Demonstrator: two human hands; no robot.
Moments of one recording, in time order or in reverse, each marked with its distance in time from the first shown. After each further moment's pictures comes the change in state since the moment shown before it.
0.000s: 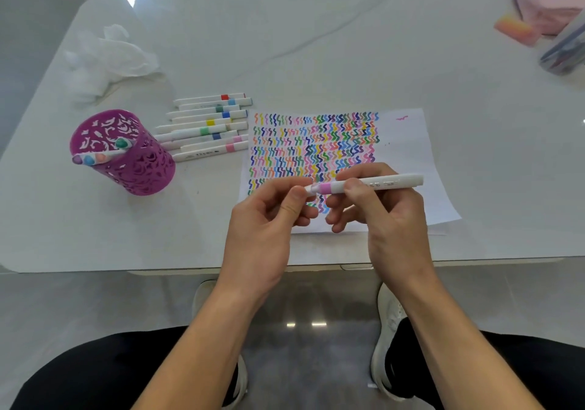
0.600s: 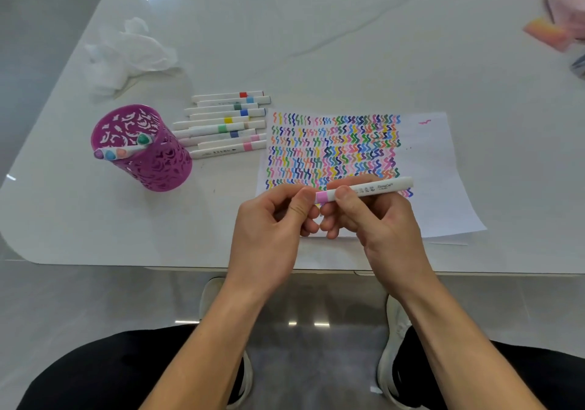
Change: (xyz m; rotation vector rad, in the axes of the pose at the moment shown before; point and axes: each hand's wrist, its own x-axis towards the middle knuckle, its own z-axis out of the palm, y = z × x) left_hand 0.005 0.001 -0.015 0.121 0.041 0.010; right_hand 0.008 0.017 0.018 0.113 -0.129 0.136
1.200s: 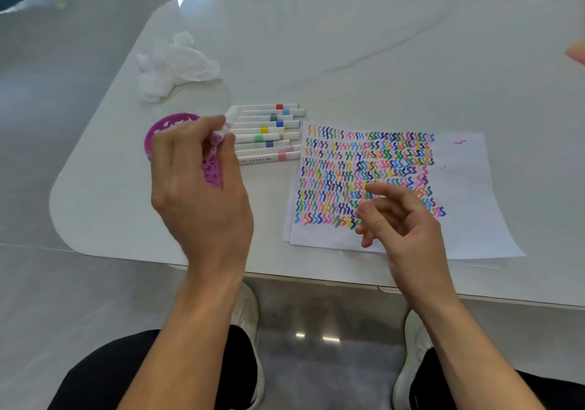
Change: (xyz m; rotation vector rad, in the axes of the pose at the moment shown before) left_hand 0.027 0.031 -0.065 0.601 0.829 0.668; right_hand 0.007 0.010 0.005 -0.180 0.108 -0.069
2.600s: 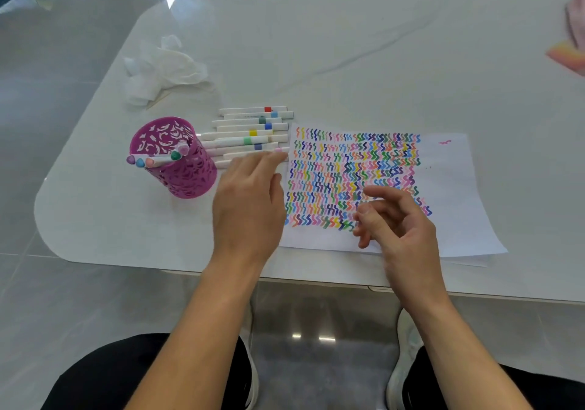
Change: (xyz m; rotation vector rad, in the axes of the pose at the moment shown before) left_hand -0.026 -0.005 0.035 0.123 -0.590 0.091; right_hand -0.001 0.004 -0.012 -0.027 0.053 -0.013
